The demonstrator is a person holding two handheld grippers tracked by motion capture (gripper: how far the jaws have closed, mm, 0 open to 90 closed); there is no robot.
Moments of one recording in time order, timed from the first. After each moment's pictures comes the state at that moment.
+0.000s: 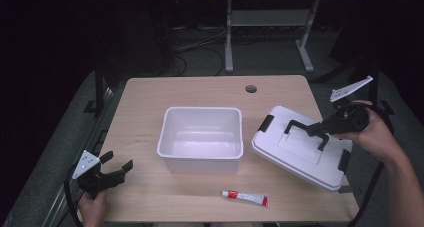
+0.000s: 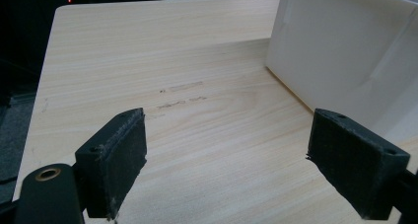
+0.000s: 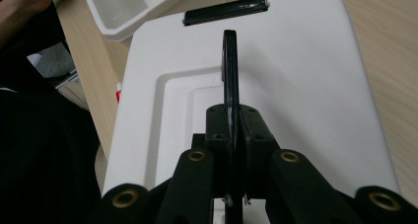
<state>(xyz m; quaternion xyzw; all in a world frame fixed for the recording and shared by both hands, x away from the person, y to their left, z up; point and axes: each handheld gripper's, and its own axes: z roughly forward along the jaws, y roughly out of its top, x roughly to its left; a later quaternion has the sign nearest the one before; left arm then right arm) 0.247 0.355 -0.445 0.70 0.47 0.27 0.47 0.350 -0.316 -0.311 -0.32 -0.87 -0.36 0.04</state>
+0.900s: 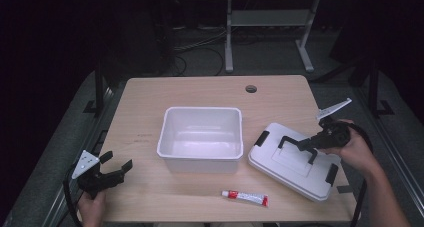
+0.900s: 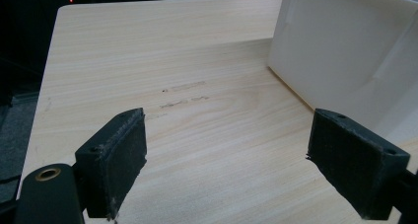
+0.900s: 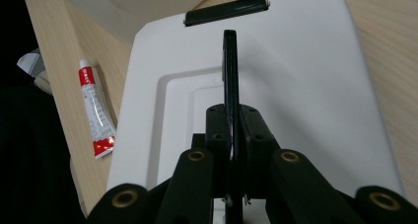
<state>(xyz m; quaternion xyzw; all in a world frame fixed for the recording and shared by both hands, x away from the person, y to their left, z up) 0.247 0.357 -0.445 0.70 0.47 0.27 0.47 0.356 -0.311 -0.389 -0.35 -0.87 -0.35 0.07</state>
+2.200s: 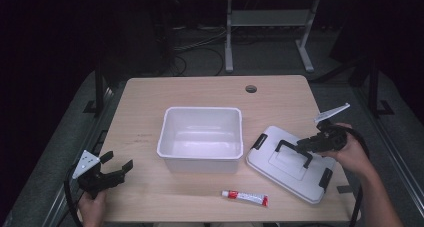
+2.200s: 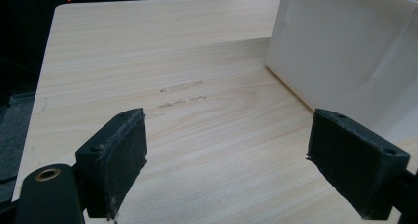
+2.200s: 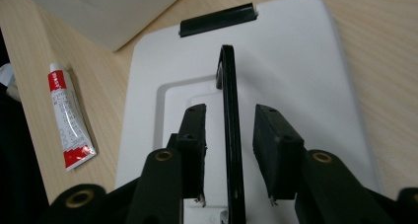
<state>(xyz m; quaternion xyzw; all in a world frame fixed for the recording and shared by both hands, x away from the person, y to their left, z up) 0.248 0.356 -0.446 0.70 0.47 0.27 0.47 0.356 -0.312 -0.402 -0.37 -0.86 -0.35 0.04</state>
